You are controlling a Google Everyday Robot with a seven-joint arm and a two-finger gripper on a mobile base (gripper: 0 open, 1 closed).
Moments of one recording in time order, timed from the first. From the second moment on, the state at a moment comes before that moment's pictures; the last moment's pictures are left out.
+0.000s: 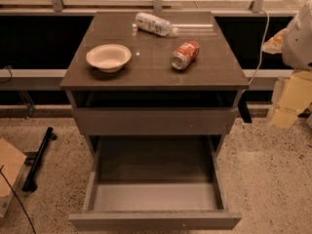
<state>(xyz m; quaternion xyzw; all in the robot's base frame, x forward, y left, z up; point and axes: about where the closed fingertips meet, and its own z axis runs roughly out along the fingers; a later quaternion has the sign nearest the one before) 0.438 -0.216 0.977 -0.60 0.78 -0.04 0.16</state>
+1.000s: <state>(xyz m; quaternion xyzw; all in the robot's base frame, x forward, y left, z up) 0.478 -0.203 0.962 -0.57 0.79 -0.02 0.21</state>
